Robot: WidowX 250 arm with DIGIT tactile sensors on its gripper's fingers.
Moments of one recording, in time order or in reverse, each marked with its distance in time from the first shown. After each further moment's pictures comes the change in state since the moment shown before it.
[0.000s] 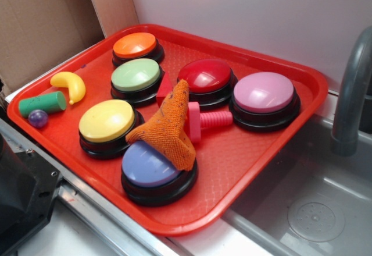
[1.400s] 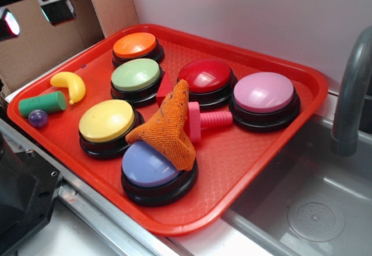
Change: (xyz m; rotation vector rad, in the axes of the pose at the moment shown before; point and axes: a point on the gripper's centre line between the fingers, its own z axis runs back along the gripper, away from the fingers) arm 0.042 0.119 -0.104 0.070 -0.111 0.952
